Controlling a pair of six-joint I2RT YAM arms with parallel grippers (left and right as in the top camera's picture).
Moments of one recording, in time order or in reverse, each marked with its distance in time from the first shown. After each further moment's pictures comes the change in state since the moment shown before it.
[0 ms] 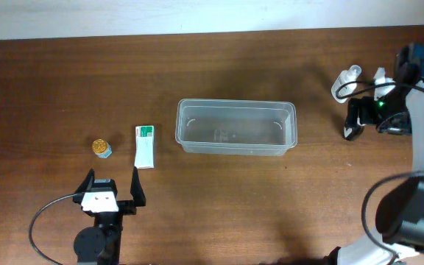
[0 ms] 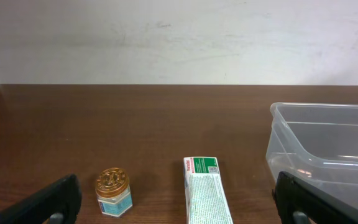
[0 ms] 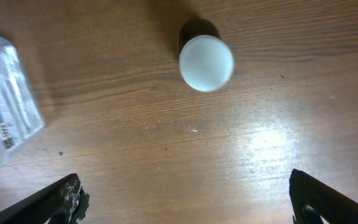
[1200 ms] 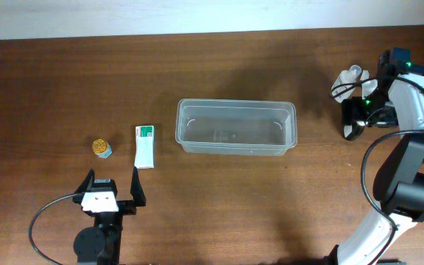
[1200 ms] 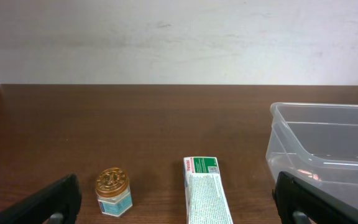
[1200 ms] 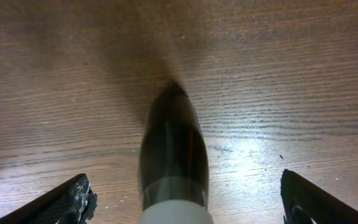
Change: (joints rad) left arm 0.000 0.000 0.000 0.000 0.000 0.000; right arm 0.000 0.217 0.000 0.221 0.067 -0.069
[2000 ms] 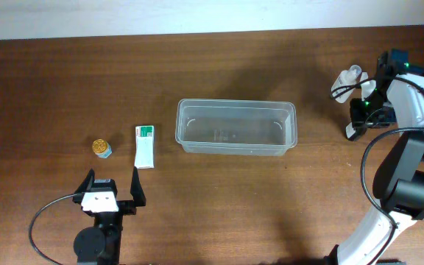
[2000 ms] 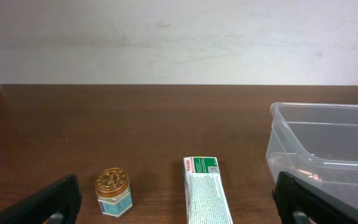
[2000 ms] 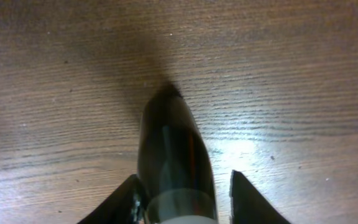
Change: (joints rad) left arm 0.000 0.000 0.000 0.000 0.000 0.000; right arm 0.000 0.014 -0.002 0.008 0.034 -0.006
